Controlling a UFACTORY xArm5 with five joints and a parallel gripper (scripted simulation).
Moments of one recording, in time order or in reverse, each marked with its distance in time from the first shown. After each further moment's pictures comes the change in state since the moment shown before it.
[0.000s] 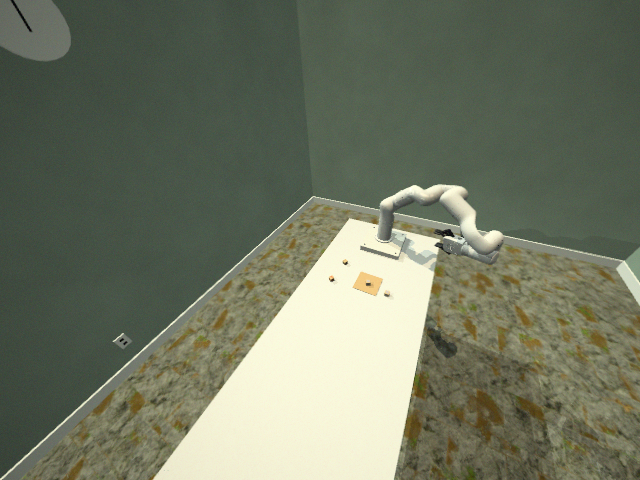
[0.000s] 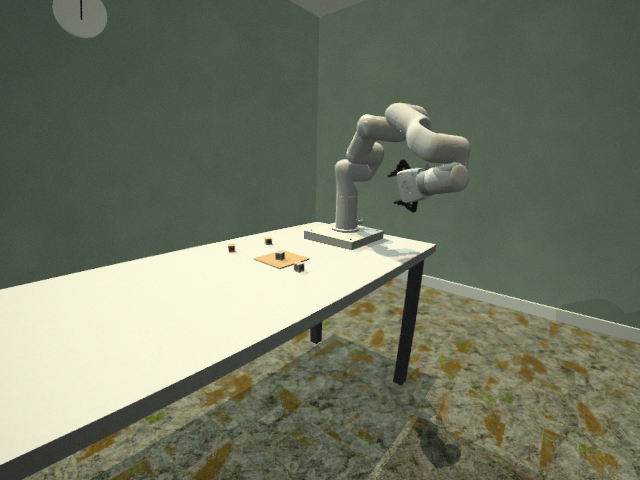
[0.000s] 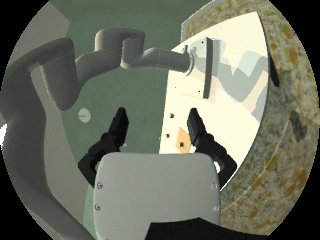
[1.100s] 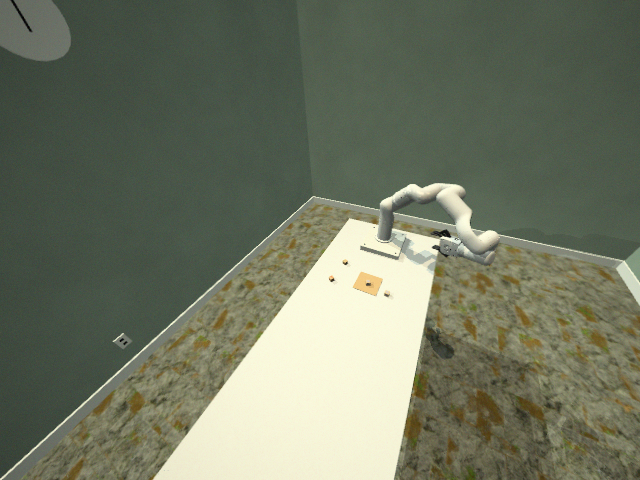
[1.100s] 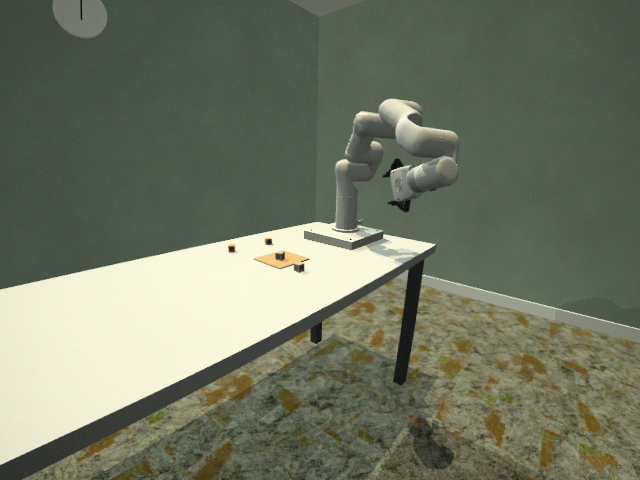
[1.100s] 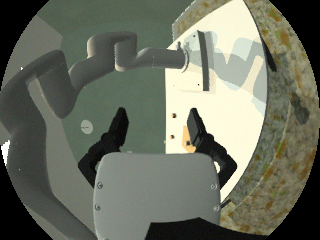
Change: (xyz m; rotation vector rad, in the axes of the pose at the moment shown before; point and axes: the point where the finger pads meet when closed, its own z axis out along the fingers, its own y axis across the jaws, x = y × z) arm -0.021 -0.003 0.001 -0.069 0.048 0.102
